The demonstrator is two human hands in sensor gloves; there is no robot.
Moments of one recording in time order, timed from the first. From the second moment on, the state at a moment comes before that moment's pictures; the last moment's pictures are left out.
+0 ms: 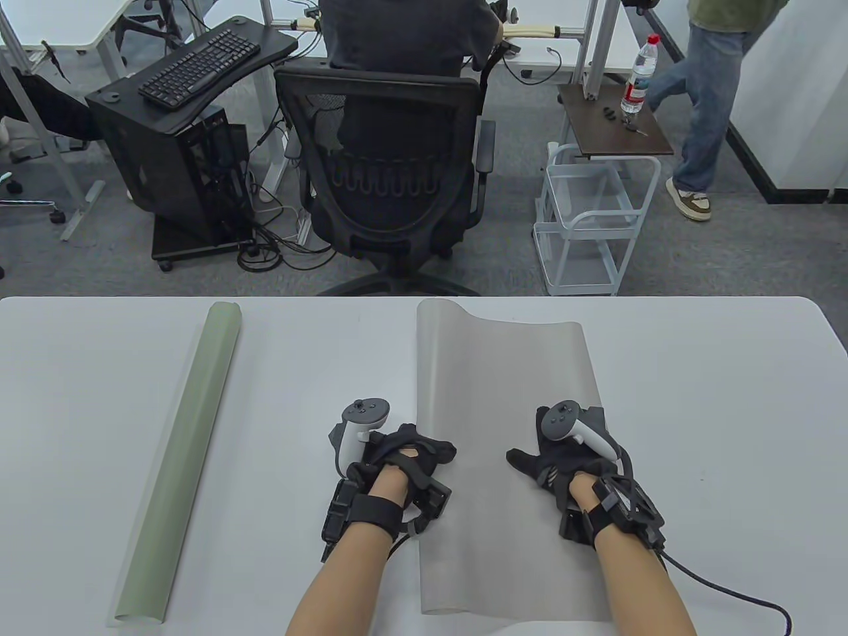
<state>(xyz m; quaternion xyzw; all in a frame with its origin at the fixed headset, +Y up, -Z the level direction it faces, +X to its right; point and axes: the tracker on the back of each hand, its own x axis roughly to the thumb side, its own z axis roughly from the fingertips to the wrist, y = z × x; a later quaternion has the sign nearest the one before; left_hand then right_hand) -0.093 -0.791 -0.427 -0.35 0.10 0.58 0.73 0.213 -0.820 -0.442 -0.06 0.33 0.93 0.15</state>
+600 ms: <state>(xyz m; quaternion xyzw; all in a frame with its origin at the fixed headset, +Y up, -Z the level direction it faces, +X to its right) -0.094 -0.778 -0.431 -0.35 0.04 0.61 0.70 0.213 -0.820 -0.443 -0.07 0.33 0.93 0.15</state>
